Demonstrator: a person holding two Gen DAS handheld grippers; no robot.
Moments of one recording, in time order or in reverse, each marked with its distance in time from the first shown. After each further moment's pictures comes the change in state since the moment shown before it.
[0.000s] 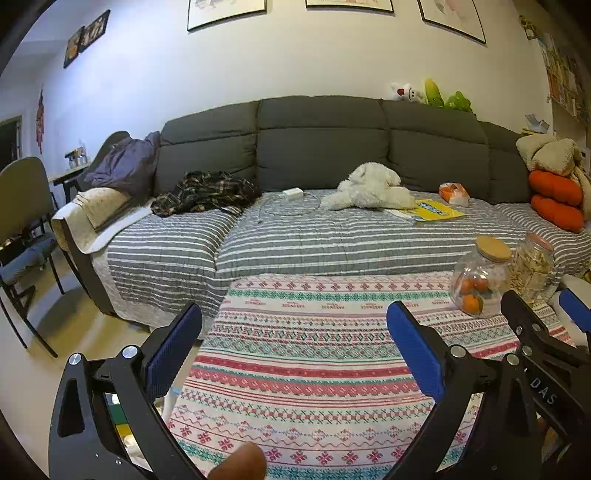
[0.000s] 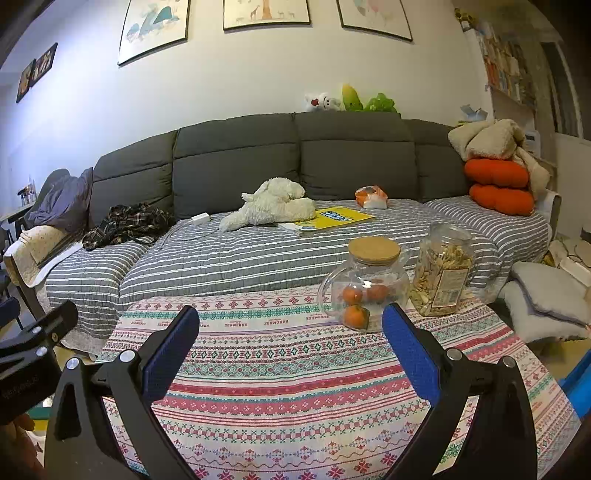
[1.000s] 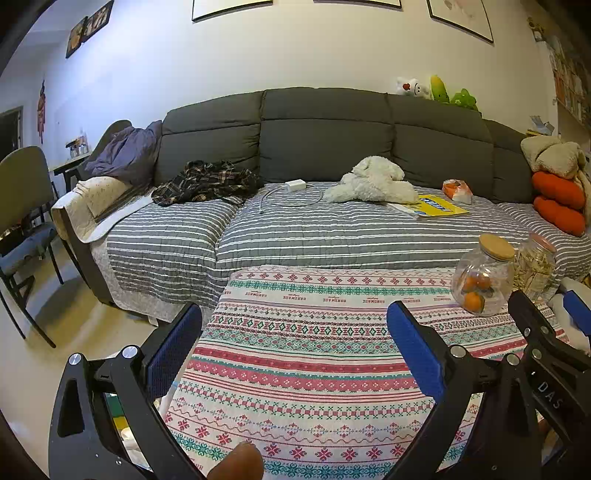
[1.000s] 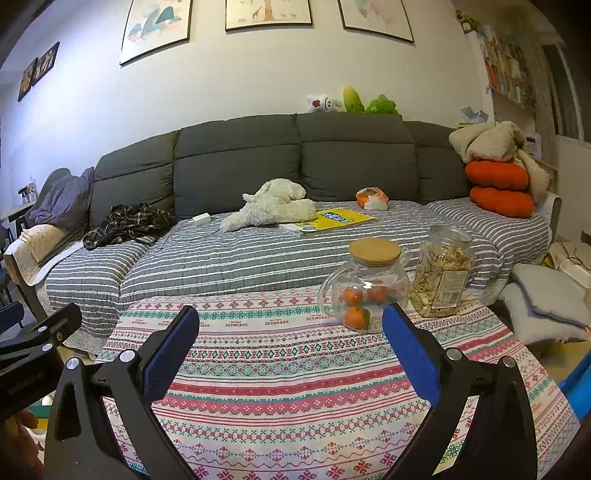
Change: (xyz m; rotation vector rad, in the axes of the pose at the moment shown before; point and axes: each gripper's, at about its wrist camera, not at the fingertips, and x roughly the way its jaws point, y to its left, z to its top) left arm 0.005 0.003 -0.001 -0.024 0.026 0.010; right arm -0.001 0.002 0.001 -0.007 -0.003 0.002
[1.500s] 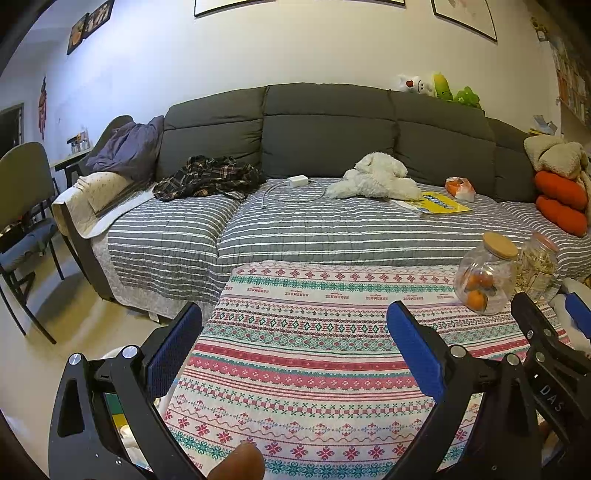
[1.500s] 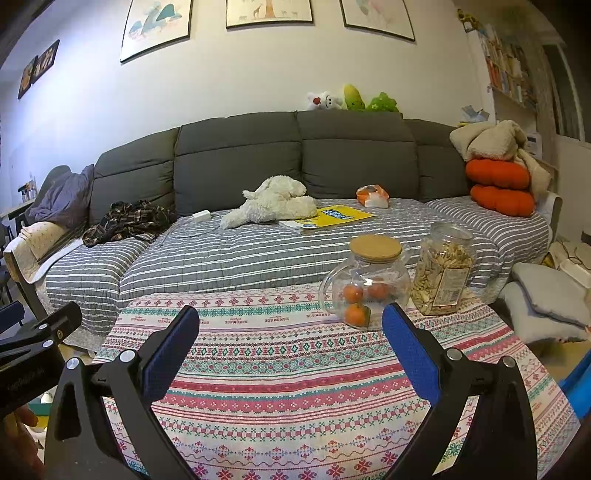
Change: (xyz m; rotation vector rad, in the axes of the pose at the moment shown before) left arm 0.004 0.002 -0.002 -0.009 0.017 0.008; right arm 0.002 -0.001 -0.003 -0.002 0.009 -0.001
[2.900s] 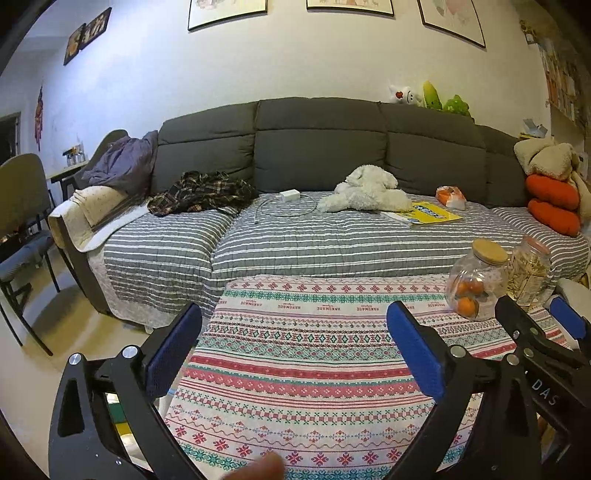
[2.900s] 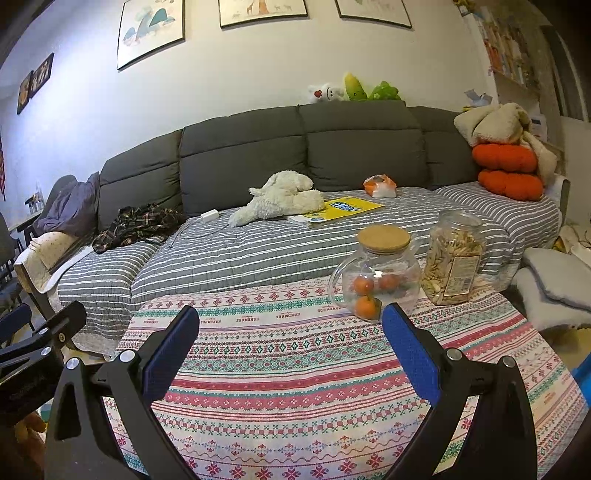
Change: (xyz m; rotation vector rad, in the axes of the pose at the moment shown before) left arm -0.013 -0.008 0.001 0.023 -0.062 -0.018; right arm 0.002 -0.007 0.001 0.051 0.024 0.051
